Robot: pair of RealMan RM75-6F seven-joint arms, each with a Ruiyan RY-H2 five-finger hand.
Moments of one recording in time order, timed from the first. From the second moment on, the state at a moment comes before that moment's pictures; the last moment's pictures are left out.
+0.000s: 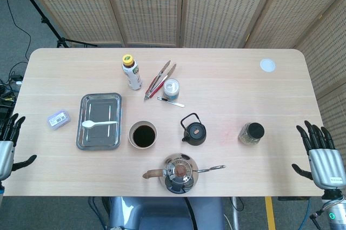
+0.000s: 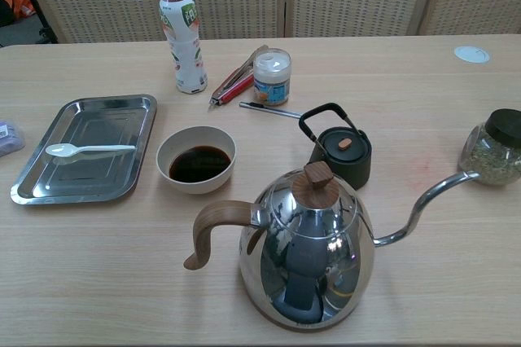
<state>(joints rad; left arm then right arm) -0.09 -1.16 -0.06 -1.58 1.45 1.50 0.08 0.08 -1.10 0.06 -1.62 -1.52 1.48 -0.12</state>
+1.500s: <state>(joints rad) -0.64 -1.56 -0.26 -1.29 0.83 0.86 0.32 0.13 -1.11 0.07 -1.56 -1.41 1.32 0.05</state>
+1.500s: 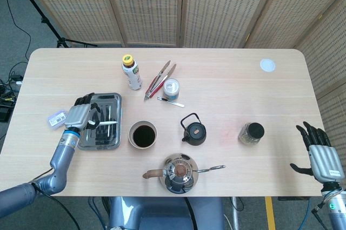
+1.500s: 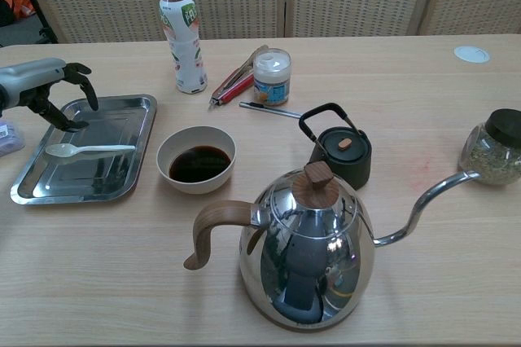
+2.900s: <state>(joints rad) -0.72 -1.81 -0.22 -1.01 0.80 0.87 0.38 0.13 -1.09 0.06 -1.58 -1.40 1.30 0.12</state>
